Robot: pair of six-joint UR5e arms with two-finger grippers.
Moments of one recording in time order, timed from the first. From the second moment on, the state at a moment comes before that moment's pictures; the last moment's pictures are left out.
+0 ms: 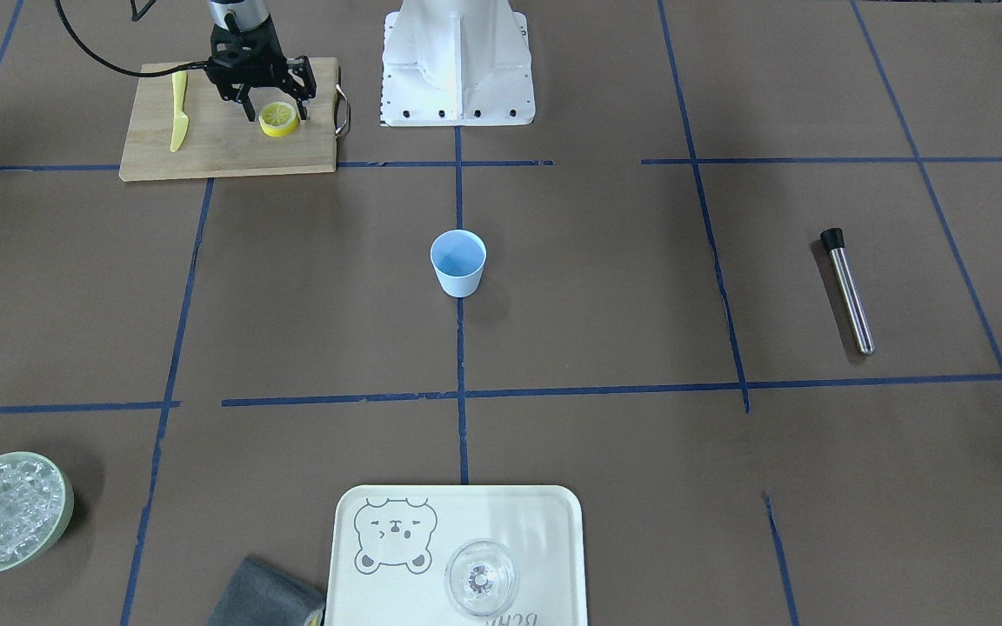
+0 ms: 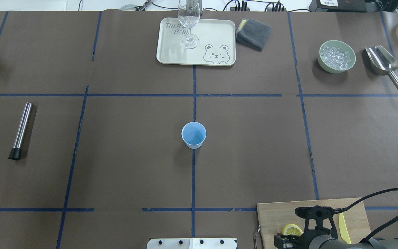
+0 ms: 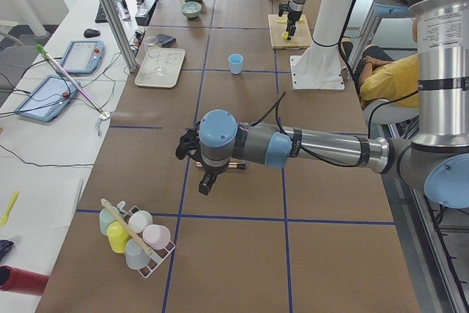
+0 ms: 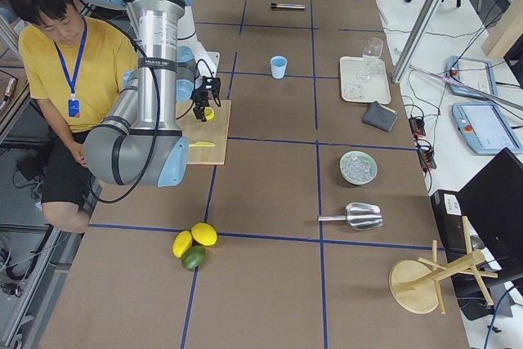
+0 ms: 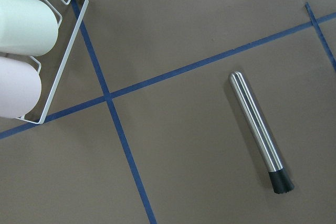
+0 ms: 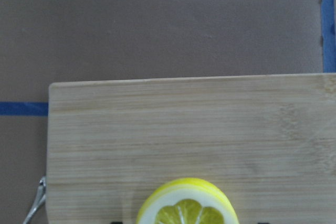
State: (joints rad) left arm -1.57 -1.43 -1.83 -1.66 -2.49 0.21; right arm -0.10 -1.72 2.20 -1.29 1.37 1.64
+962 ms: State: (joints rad) left arm -1.57 -1.43 -1.83 -1.66 -2.49 0.21; right arm -0.08 -1.71 2.20 -1.29 1.37 1.64
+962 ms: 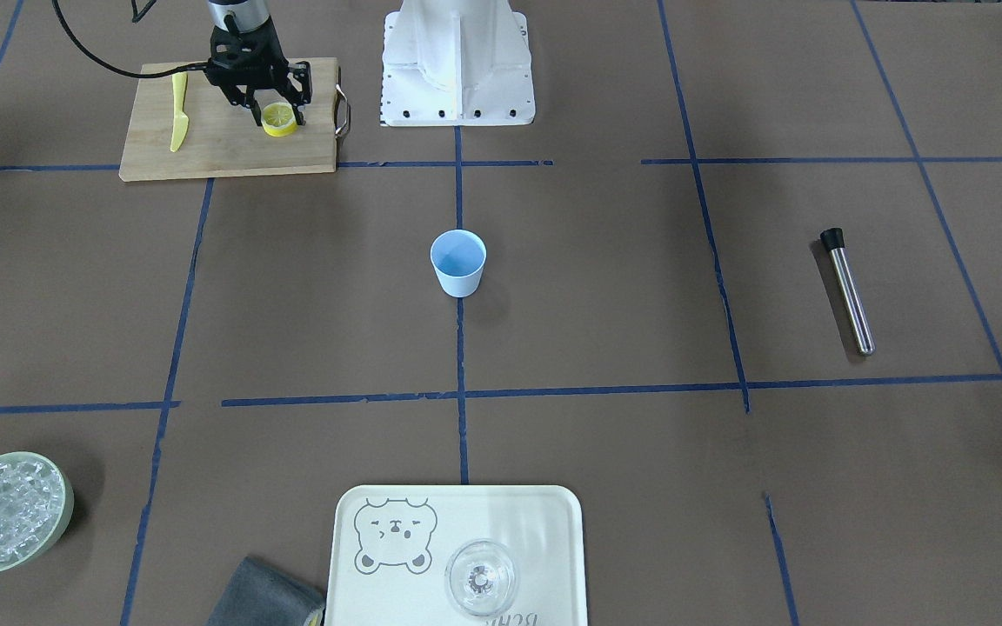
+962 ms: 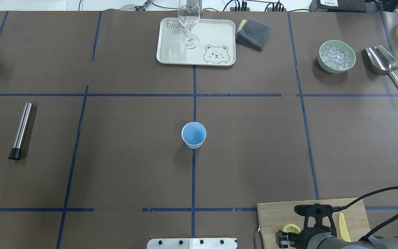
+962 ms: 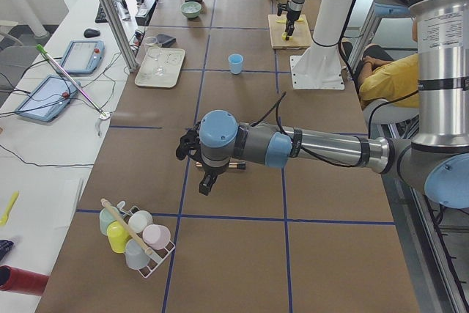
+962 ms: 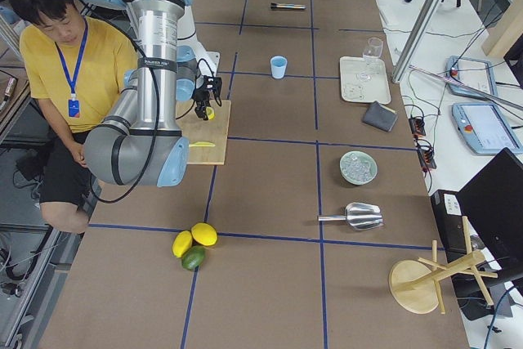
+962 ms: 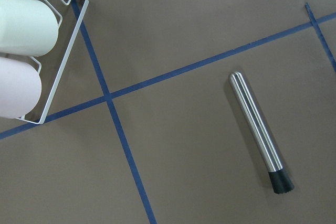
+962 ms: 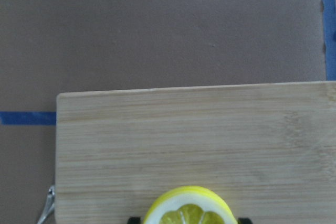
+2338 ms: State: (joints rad) left arm -1.57 -1.43 -1.83 -1.66 -2.49 0.21; right arm -0.05 -1.72 2.26 -1.29 1.37 1.66
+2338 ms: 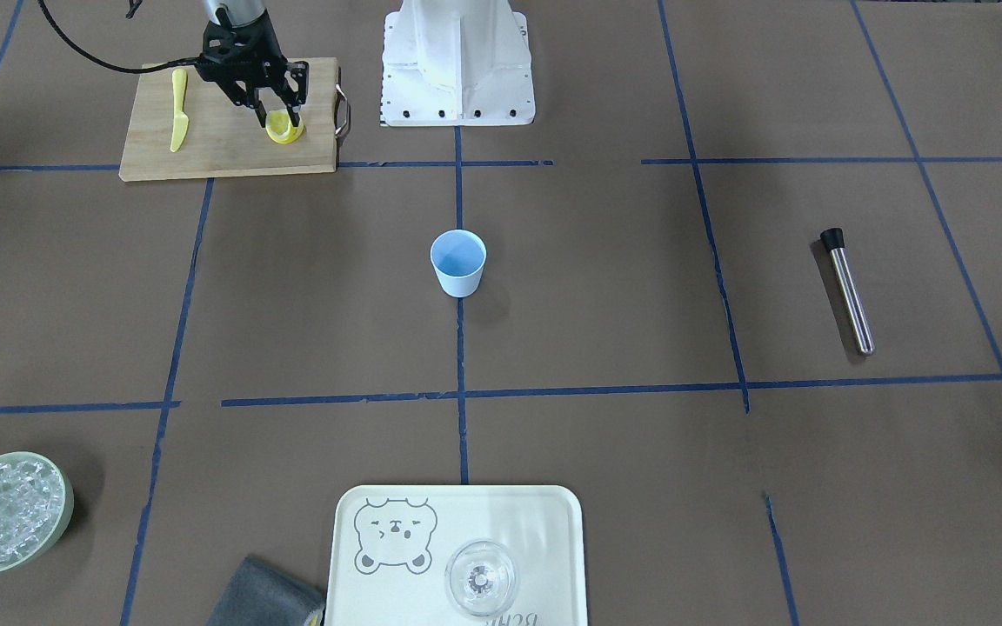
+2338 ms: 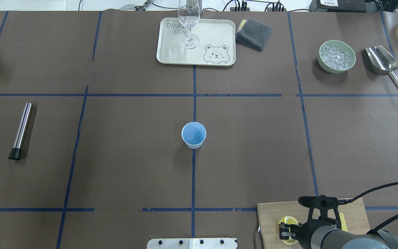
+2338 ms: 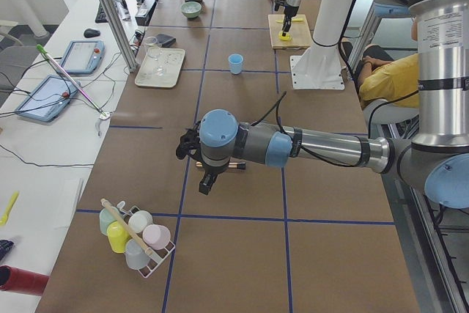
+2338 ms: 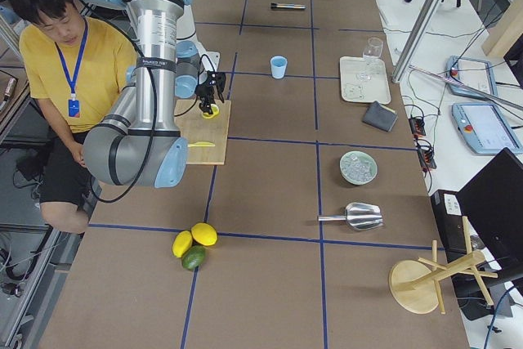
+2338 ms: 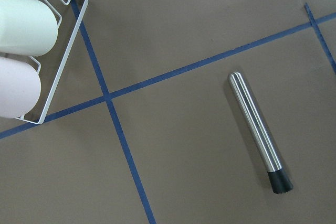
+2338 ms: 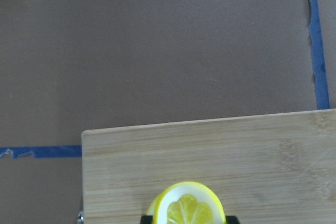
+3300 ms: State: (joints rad) left arm -1.58 -1.42 -1.84 -1.66 -2.49 0.21; right arm -0.01 -1.72 2.32 -1.29 1.37 1.66
